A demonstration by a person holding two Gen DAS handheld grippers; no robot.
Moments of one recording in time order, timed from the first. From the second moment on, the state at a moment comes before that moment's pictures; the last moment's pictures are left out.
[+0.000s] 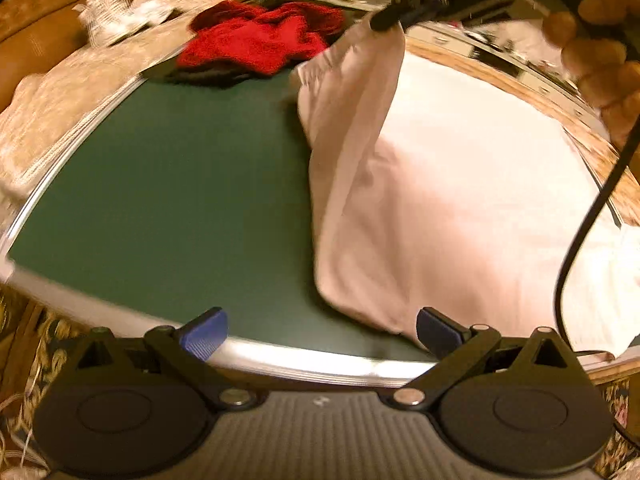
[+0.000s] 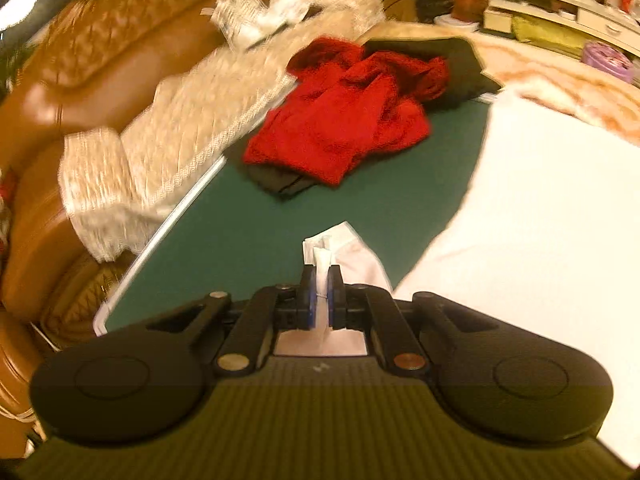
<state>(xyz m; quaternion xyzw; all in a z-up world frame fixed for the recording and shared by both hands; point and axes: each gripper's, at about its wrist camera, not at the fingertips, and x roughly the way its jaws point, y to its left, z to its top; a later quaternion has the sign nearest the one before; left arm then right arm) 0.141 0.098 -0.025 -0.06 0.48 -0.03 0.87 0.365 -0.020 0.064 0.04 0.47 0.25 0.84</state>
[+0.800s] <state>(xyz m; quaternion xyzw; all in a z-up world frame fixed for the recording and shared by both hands) 0.167 0.024 -0.031 0.02 0.48 -0.07 0.87 0.366 -0.170 0.064 0.13 0.44 0.19 0.87</state>
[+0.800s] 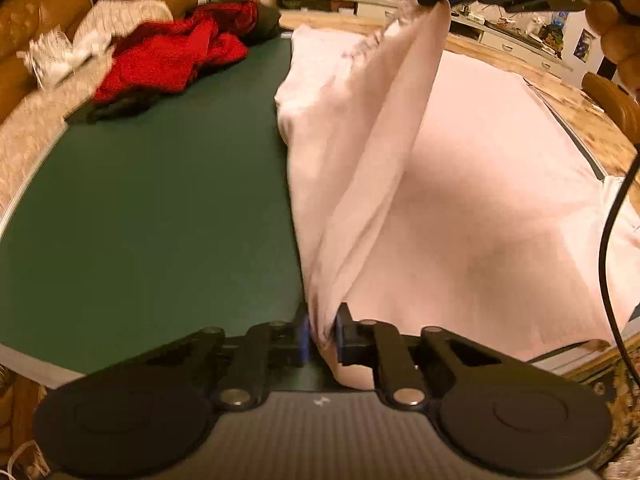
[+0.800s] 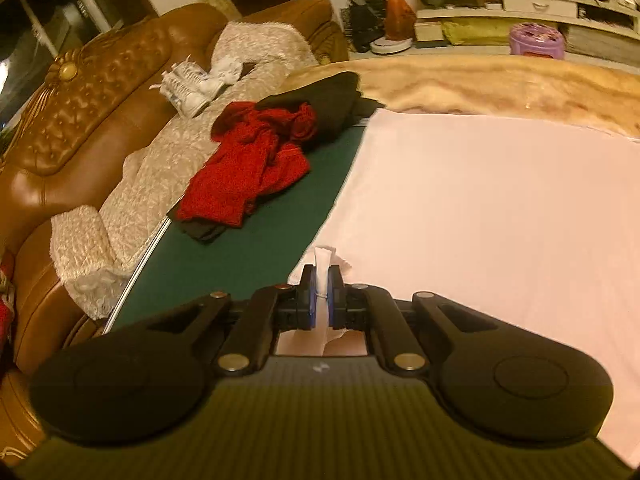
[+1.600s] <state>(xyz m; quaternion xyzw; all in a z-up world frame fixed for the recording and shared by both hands) 0.156 -0.206 0.028 0.16 0.40 -0.37 0.82 0.248 -0.494 0.124 0.25 0.30 0.00 0.92</state>
